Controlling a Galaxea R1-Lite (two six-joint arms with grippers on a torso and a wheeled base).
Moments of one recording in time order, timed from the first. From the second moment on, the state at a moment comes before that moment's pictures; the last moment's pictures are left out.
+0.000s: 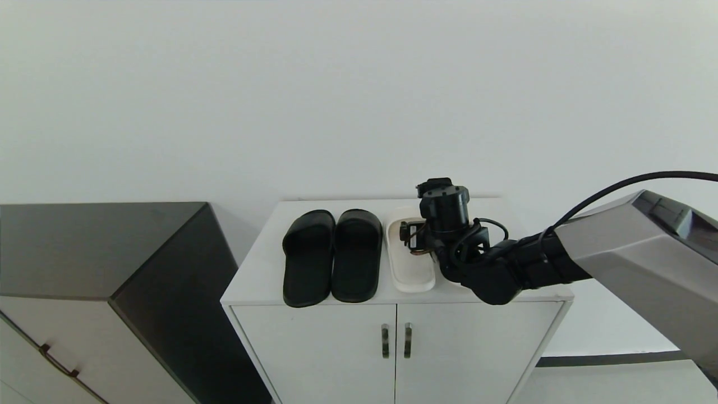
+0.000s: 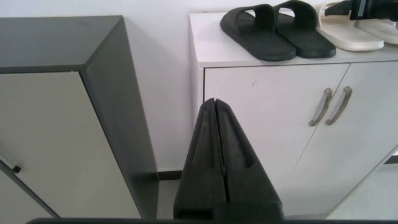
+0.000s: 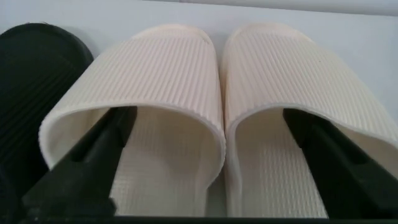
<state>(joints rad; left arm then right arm) 0.00 0.00 0.00 0.00 -0.03 0.00 0.67 2.25 -1.46 -0.53 -0.57 0.17</state>
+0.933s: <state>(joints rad) 0.00 0.00 0.00 0.00 -0.03 0.00 0.69 2.06 -1.25 -0.53 -0.53 0.15</state>
